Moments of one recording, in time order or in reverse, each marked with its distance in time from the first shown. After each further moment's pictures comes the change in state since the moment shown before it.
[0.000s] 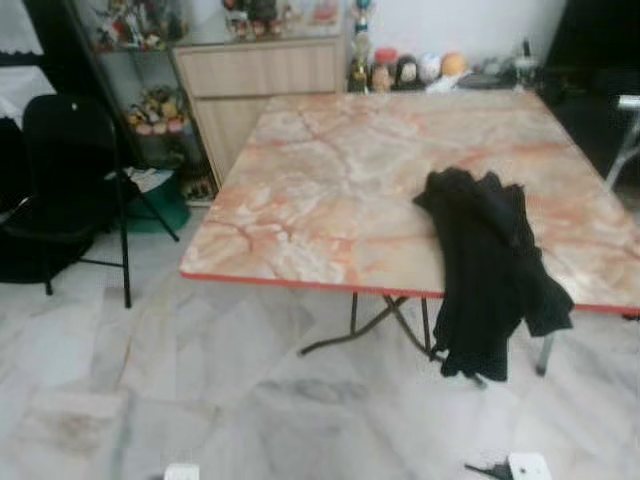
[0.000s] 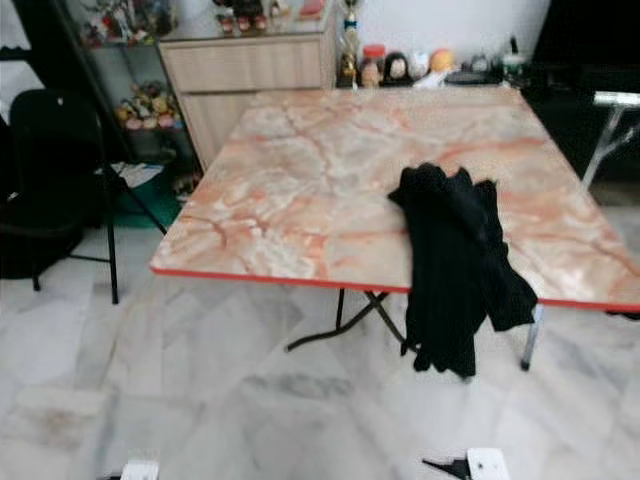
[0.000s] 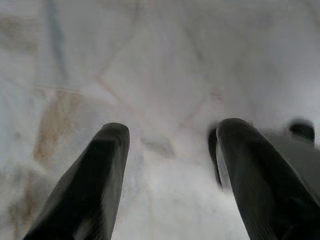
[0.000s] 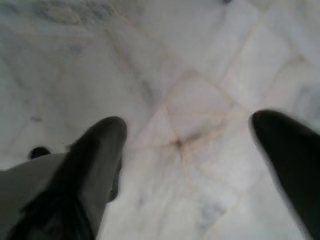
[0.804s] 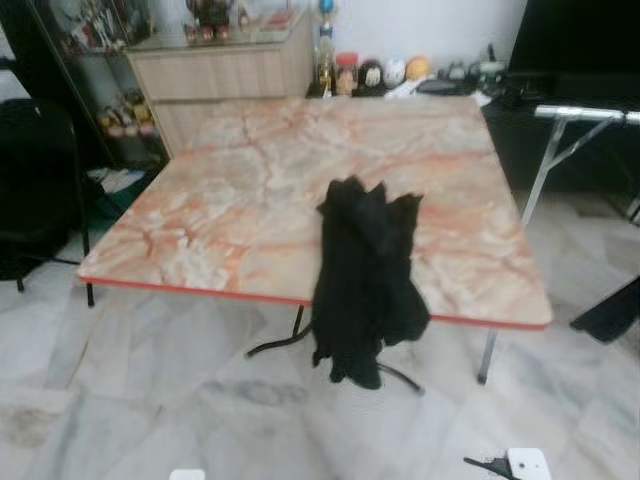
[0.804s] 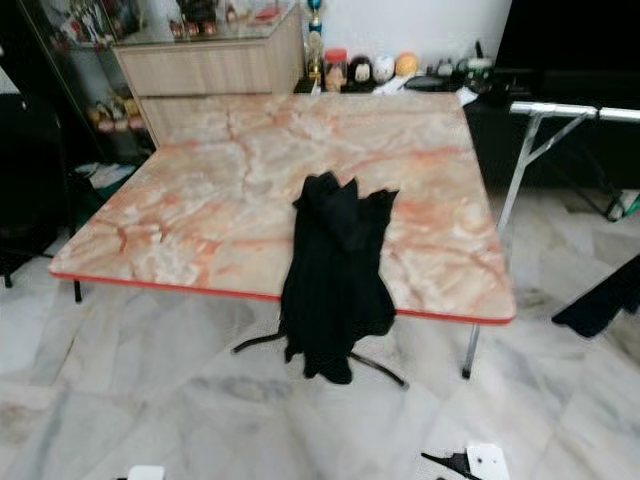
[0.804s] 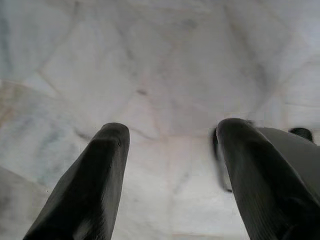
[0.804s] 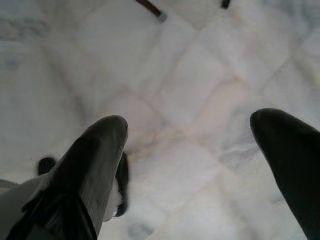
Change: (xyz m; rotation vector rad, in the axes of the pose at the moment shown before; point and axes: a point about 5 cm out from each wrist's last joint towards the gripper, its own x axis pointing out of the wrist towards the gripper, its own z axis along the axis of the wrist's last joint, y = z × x) left arm 0.002 -0.010 0.007 -0.009 -0.017 -0.021; right arm 0.001 -0.004 0.007 0.026 -0.019 -0.018
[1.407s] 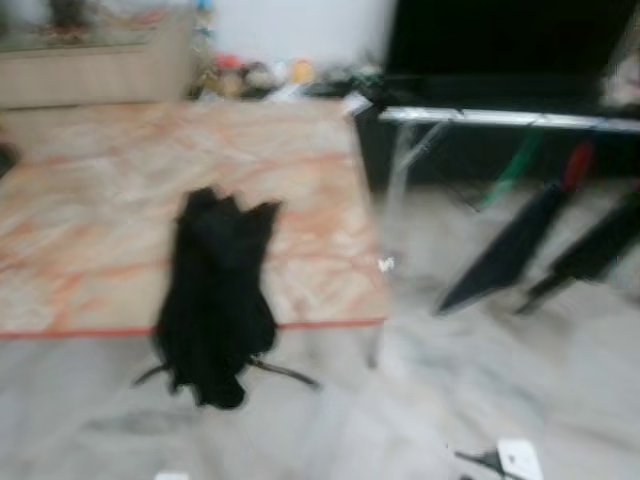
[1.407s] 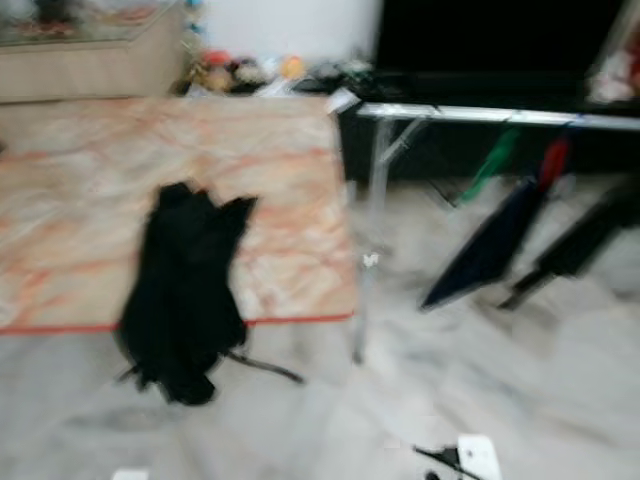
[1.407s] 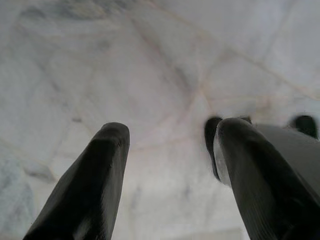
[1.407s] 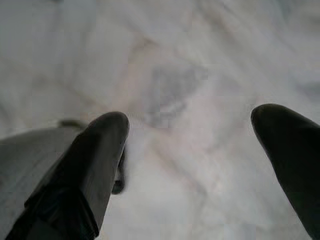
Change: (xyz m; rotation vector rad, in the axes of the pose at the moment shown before) left arm -0.004 0.016 -0.011 0.001 0.028 0.028; right arm -0.002 0.003 -0.014 -0.003 0.049 0.019
